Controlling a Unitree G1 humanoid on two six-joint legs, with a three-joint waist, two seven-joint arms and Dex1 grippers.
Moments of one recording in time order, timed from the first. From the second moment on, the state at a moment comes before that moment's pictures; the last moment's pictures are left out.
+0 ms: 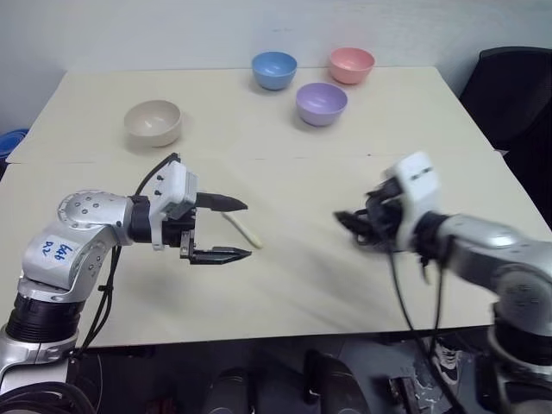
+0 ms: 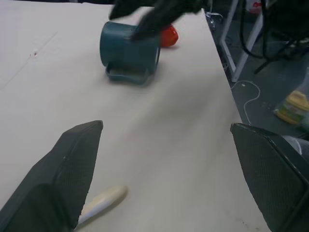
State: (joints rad) left arm -0.50 0.83 0.04 -0.27 -0.58 0.57 -1.12; right arm -0.54 -0.52 -0.07 -0.62 0.76 1.40 0.08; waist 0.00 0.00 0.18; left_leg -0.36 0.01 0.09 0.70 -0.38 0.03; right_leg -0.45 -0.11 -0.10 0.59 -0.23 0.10
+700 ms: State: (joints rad) left arm -0.49 0.82 0.06 -0.30 -0.57 0.56 -1.07; right arm -0.44 -0.60 0.07 -0.54 0.45 1.31 0.08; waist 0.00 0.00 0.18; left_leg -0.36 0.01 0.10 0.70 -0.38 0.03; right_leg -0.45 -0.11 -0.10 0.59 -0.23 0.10
